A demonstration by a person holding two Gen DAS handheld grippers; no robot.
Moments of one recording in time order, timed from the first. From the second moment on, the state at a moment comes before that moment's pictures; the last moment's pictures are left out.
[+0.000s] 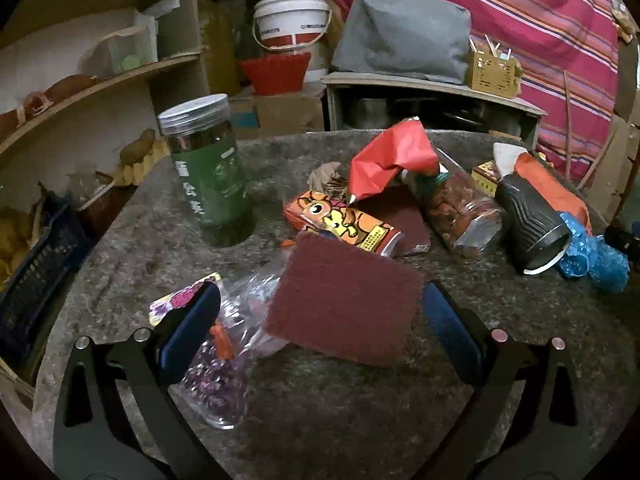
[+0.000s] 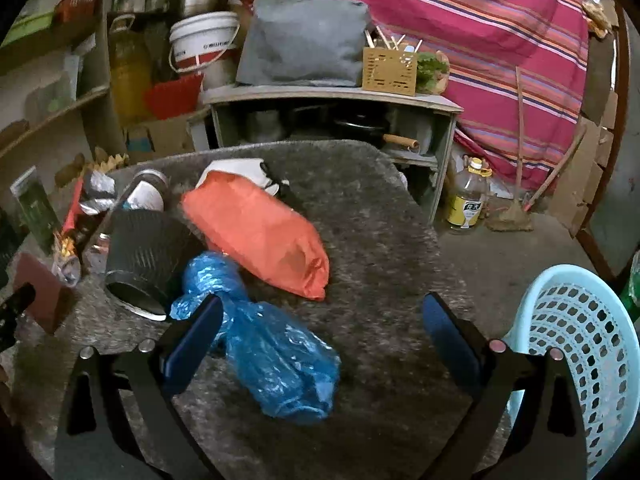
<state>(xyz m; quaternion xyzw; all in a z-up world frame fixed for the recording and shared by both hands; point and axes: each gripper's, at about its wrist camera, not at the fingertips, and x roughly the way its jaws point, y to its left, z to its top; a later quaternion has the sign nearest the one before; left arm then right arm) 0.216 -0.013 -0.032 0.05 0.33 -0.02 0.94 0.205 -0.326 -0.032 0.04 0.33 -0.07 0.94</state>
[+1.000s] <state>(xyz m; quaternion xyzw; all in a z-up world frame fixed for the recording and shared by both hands) 0.231 -0.020 -0.037 0.08 0.35 -0.03 0.93 0.215 -0.316 -0.040 0.03 0.35 -0.06 0.93</state>
